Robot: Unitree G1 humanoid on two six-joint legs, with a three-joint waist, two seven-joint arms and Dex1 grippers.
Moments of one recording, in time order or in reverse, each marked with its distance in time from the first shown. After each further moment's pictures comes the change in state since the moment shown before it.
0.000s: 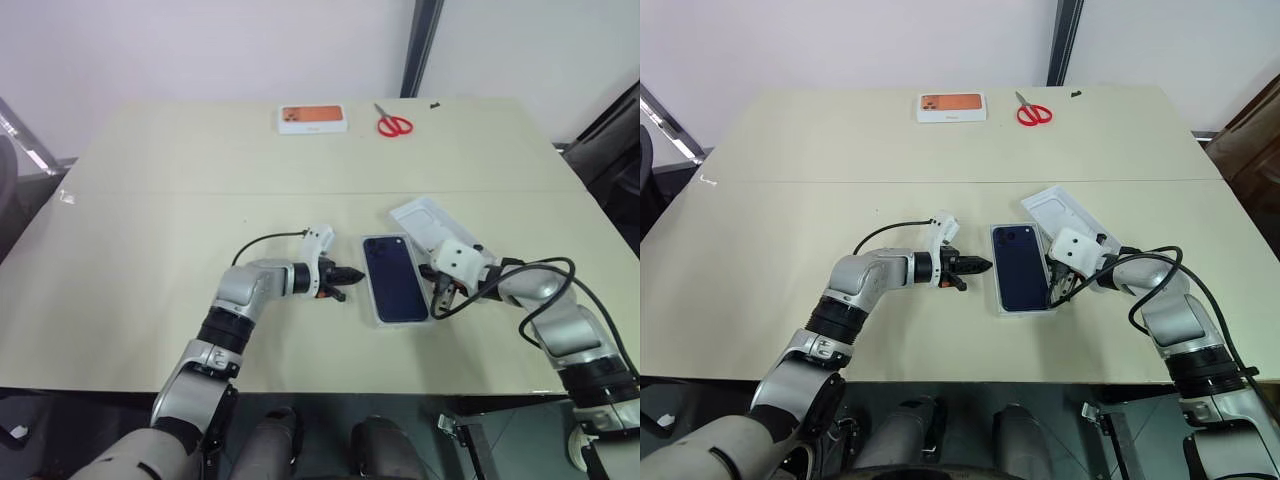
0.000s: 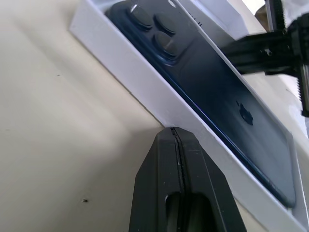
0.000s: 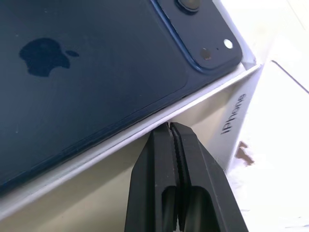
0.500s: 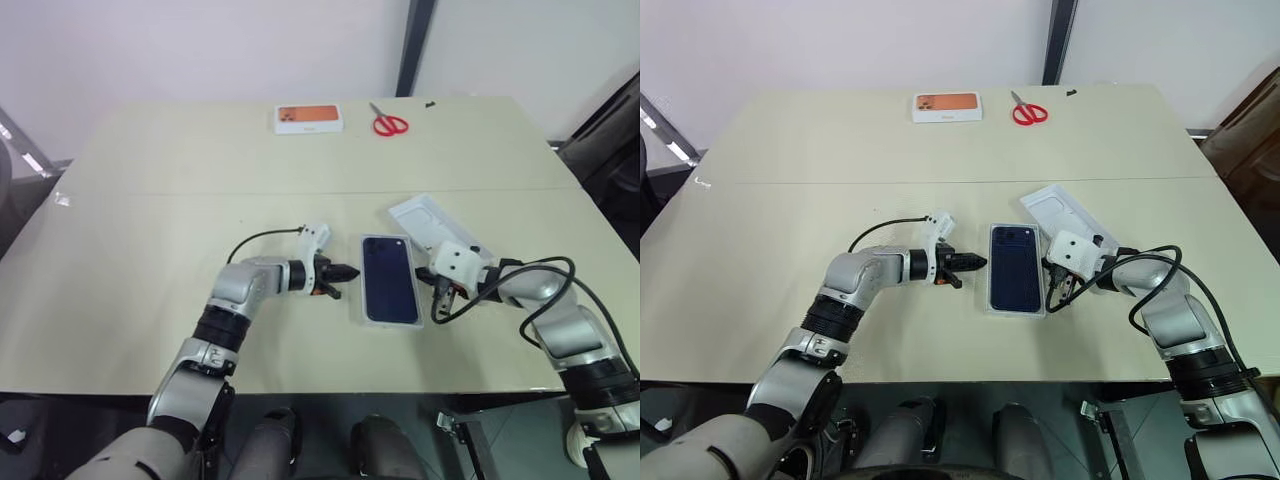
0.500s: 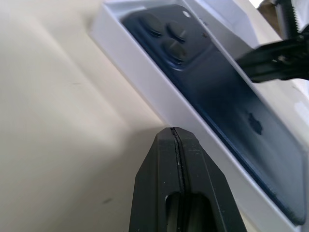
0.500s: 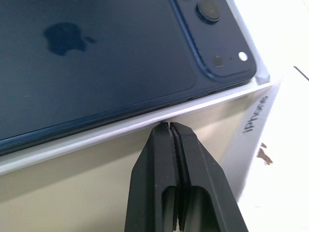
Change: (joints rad) left arm 0.003 0.063 0.023 -0.018 0.003 -0.008 -0.017; right arm -0.001 -0.013 0.003 -0.024 0.001 -0.016 0.038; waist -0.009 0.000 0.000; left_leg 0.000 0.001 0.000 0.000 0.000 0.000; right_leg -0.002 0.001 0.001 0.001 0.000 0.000
